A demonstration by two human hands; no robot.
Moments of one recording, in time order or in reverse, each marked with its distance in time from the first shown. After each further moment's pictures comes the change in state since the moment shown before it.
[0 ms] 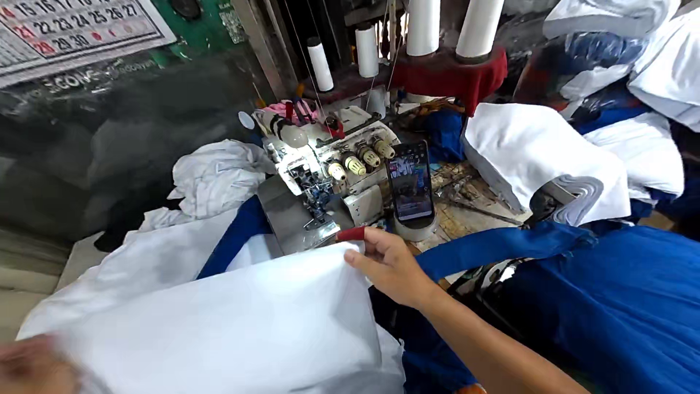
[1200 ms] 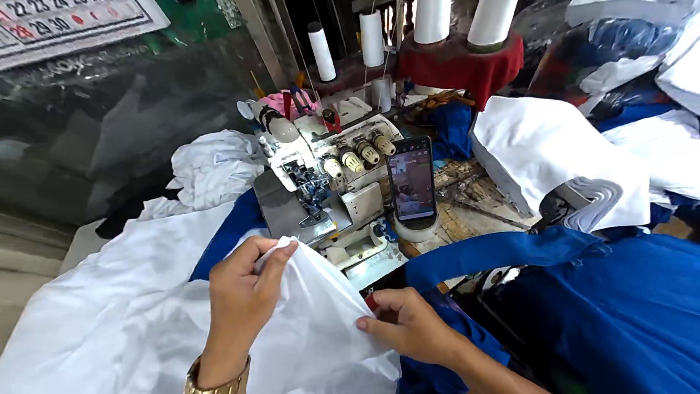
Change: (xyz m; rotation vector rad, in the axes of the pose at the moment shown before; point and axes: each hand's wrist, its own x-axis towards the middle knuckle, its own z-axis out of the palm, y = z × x) left_hand -0.033 0.164 0.111 -0.551 -0.240 0.456; right_hand -0.072 0.030 -0.012 -0.050 -0.205 0.107
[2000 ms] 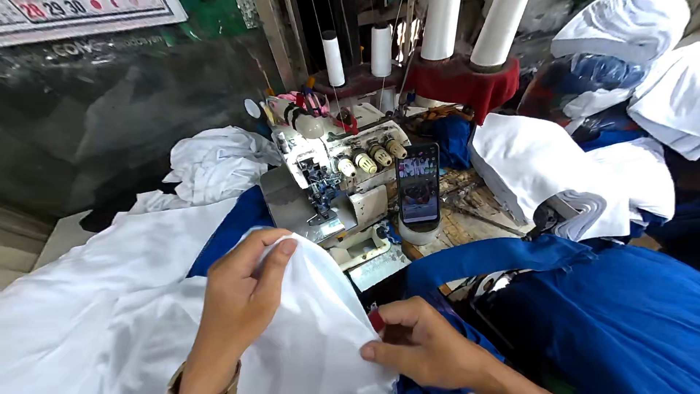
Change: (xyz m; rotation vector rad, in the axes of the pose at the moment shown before) left_hand 0.002 0.009 -0.021 -0.083 -0.053 0.082; right_hand -0.005 -0.039 0.007 0.034 -0.114 -0.083
